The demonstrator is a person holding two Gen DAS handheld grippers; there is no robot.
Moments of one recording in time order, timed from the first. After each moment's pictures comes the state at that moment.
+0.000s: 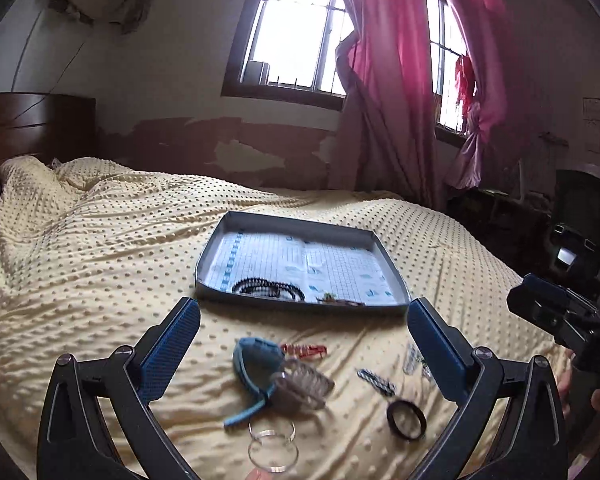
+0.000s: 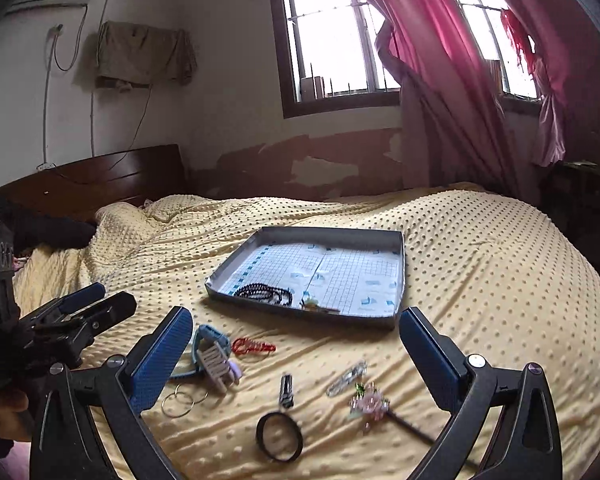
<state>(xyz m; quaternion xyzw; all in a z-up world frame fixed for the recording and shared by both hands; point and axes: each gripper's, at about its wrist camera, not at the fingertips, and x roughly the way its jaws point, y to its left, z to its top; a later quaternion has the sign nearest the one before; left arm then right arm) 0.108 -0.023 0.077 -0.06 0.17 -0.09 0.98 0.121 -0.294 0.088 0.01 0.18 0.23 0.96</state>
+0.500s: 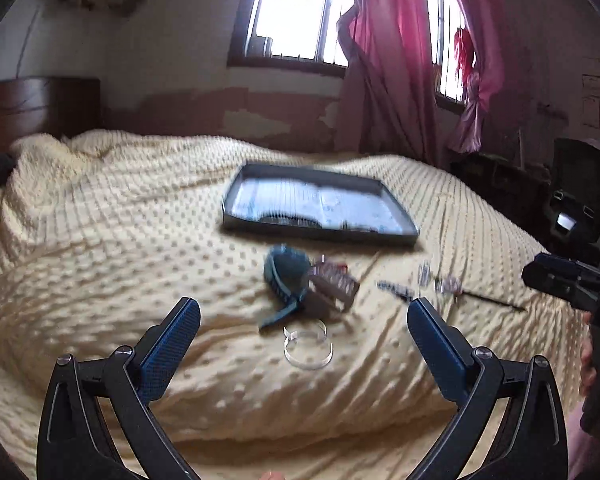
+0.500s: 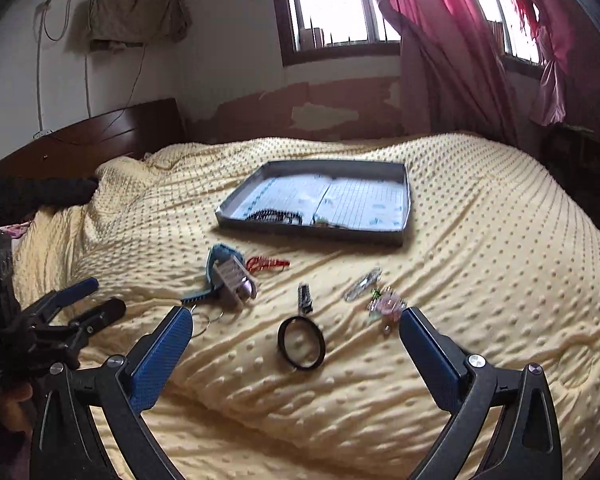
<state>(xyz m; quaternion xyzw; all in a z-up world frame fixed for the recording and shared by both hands) 0.057 -0.003 0.019 -0.05 0.24 -0.09 0.97 0.084 -0.286 0.045 0.00 0.28 0.23 0.93</state>
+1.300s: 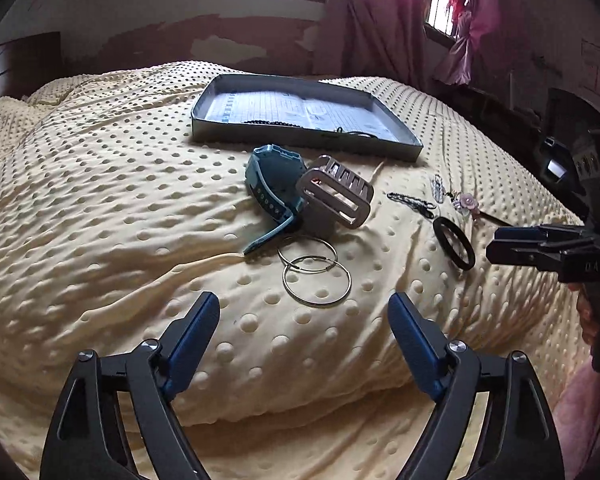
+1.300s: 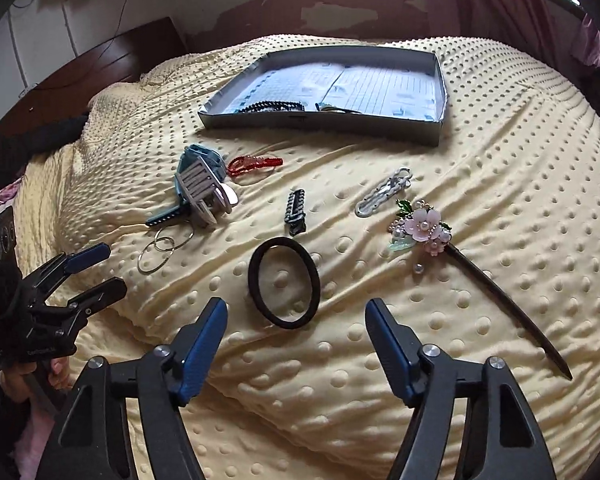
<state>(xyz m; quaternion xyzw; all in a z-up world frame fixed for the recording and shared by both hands) 0.100 0.000 -0.040 -0.02 0.35 -0.15 0.93 0.155 -0.278 -0.018 -0.02 0.44 0.26 0.86</state>
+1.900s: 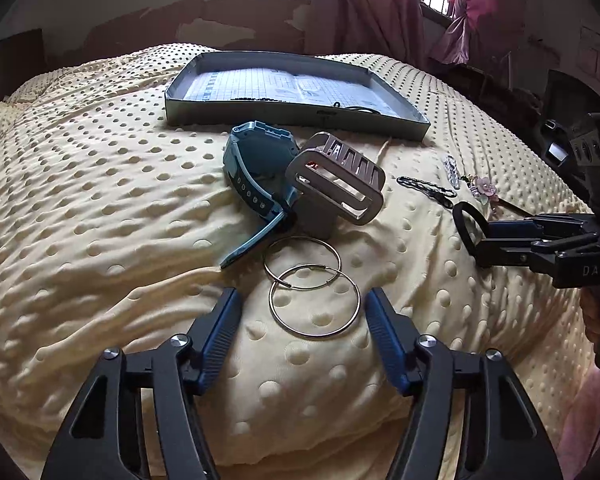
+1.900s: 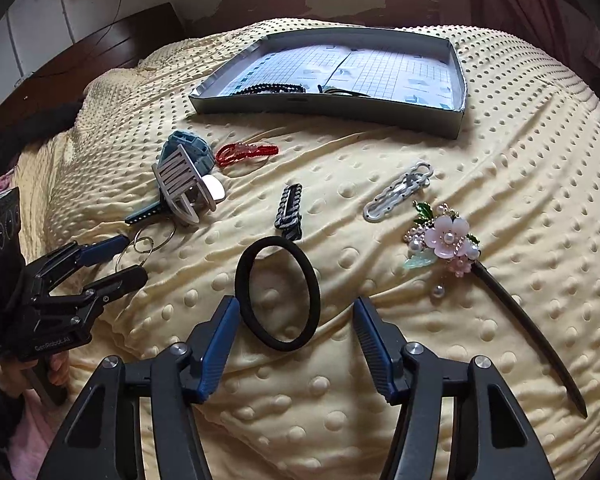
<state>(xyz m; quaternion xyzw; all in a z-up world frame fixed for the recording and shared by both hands) 0.137 -0.009 -0.060 -0.01 0.37 -0.16 0.91 0.182 -0.261 -0.037 -0.04 0.45 0.26 0.85</state>
